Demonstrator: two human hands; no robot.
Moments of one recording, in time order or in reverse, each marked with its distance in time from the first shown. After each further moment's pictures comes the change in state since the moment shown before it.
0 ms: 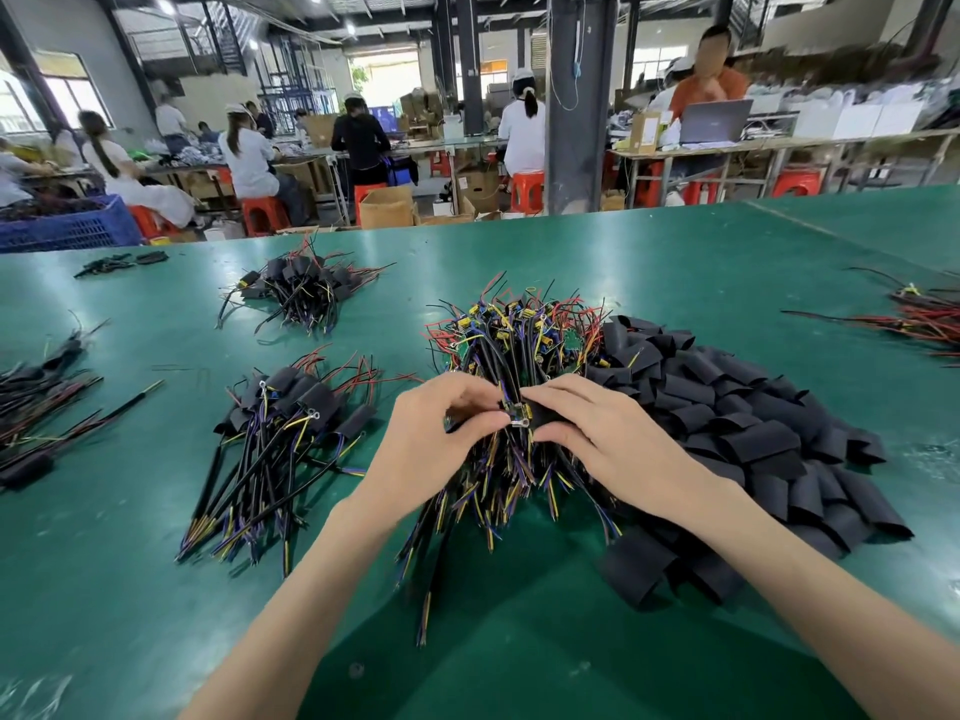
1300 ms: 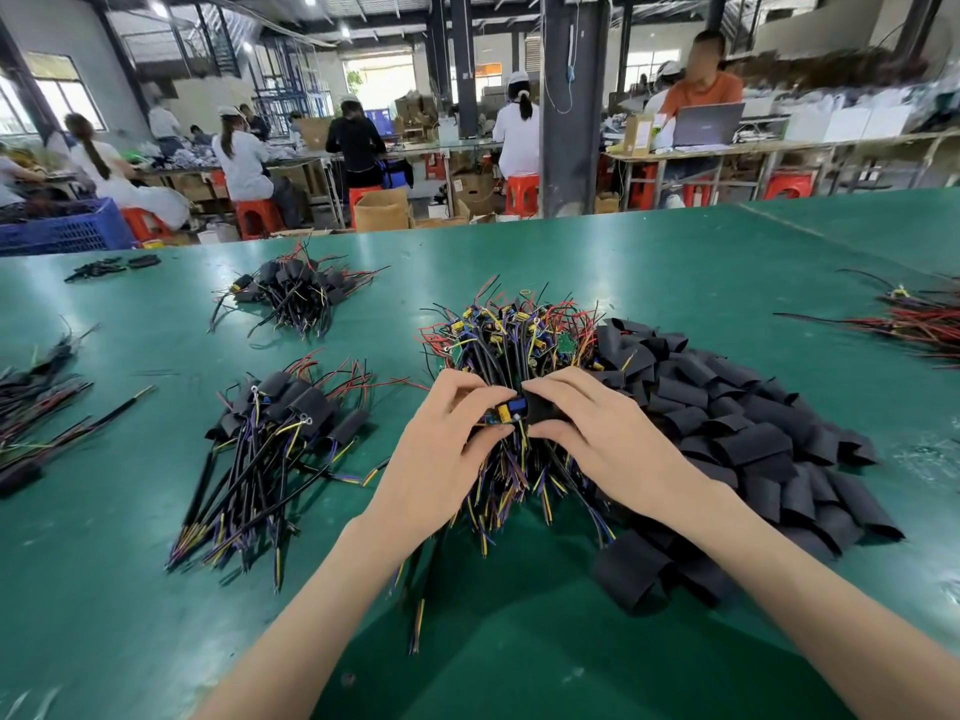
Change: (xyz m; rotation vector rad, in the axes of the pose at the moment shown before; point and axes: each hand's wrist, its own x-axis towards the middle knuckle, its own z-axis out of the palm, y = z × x) left_hand -0.005 -0.004 0.017 0.302 0.063 0.261; right_hand 0.001 -0.002 -0.002 -0.053 0.050 0.039
